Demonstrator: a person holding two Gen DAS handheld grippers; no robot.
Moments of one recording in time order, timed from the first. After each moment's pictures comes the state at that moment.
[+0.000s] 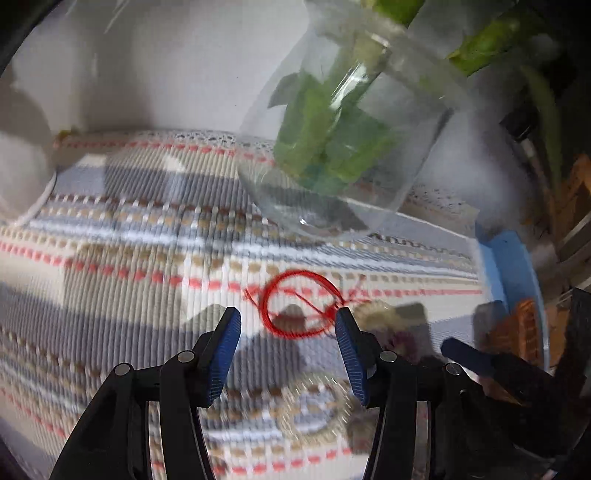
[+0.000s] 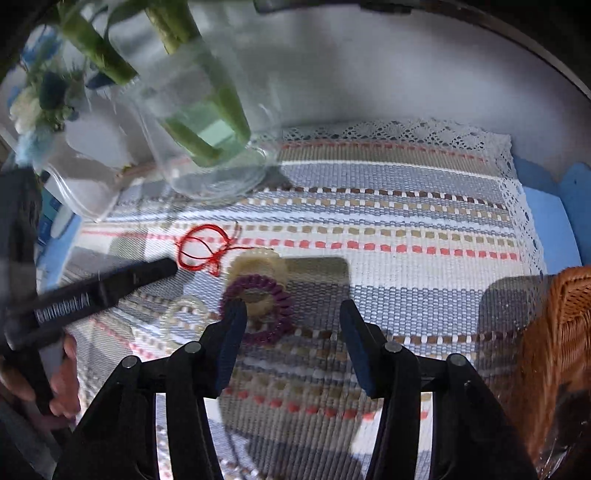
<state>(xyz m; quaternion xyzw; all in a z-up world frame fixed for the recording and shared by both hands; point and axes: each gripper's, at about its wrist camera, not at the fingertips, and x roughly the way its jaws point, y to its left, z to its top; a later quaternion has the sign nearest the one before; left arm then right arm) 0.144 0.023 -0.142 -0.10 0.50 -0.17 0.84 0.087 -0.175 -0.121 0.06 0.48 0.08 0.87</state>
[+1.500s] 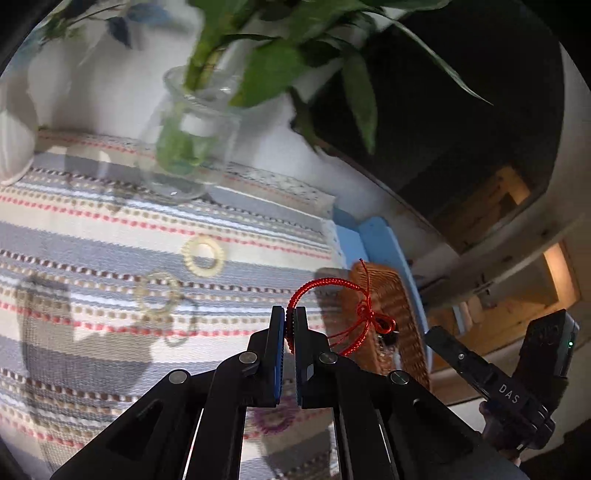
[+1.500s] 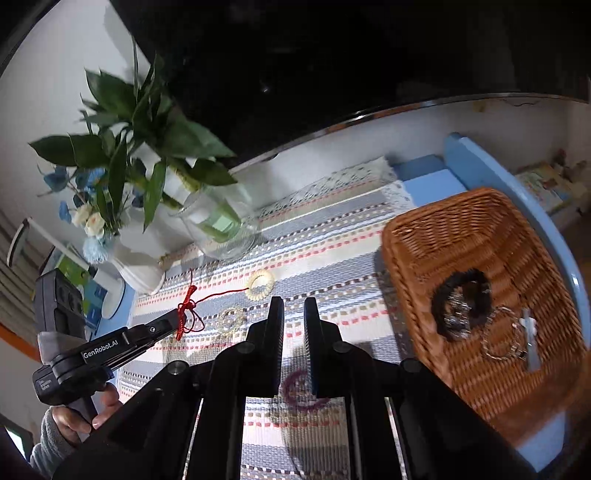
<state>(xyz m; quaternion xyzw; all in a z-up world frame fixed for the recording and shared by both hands) -0.003 0.007 -0.026 -0.20 0.45 -0.32 0.81 -0.097 -0.253 -0.016 0.22 0.35 0.02 0.91</state>
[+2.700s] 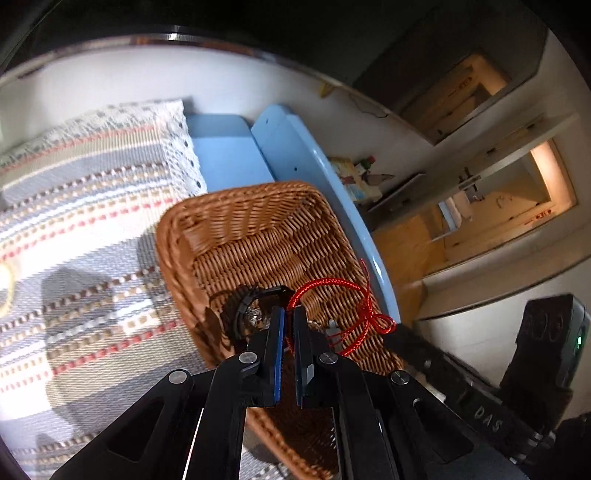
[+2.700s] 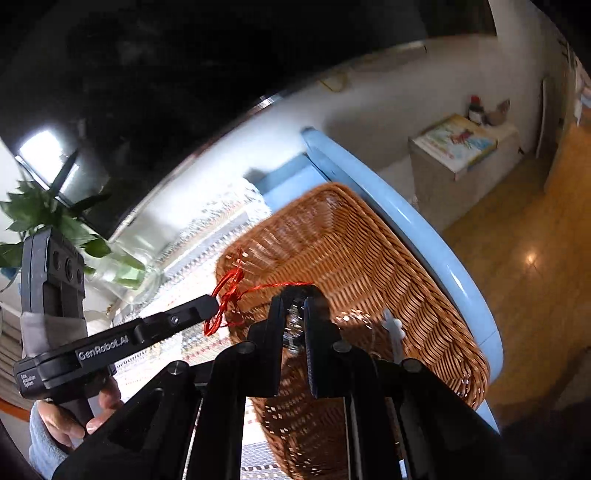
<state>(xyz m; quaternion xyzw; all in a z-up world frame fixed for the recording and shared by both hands) 0.011 -0.247 -0.047 -0.06 0.56 -0.41 0.72 -0.133 -0.420 -0.050 0.31 0.38 -0.10 0.87</state>
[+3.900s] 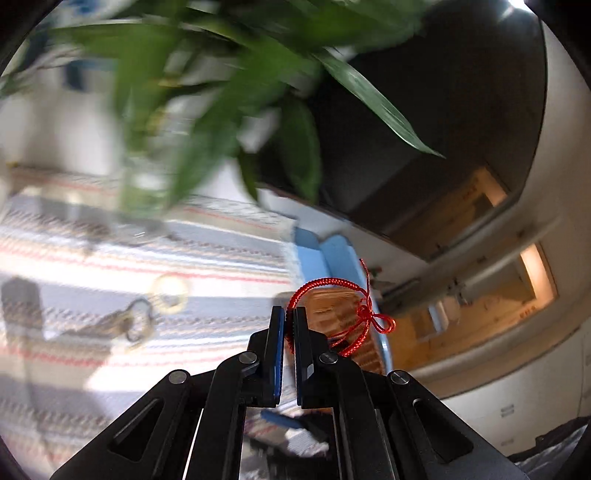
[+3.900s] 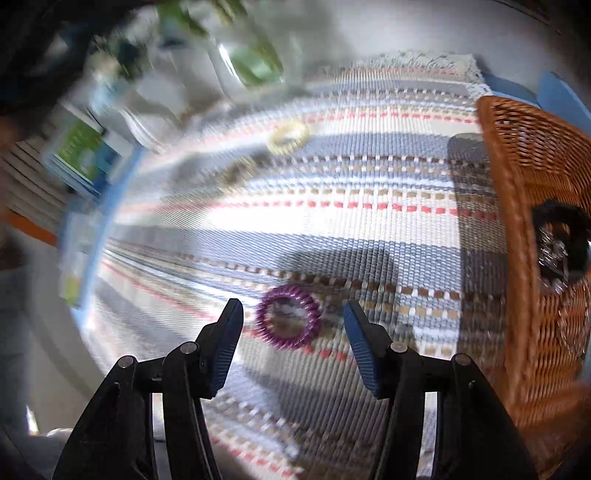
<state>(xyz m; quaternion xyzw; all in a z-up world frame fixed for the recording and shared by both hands) 0.014 0.024 0.021 -0.23 0.44 -0.34 0.80 -0.068 -0.204 -0.134 0.09 0.53 0.15 0.83</state>
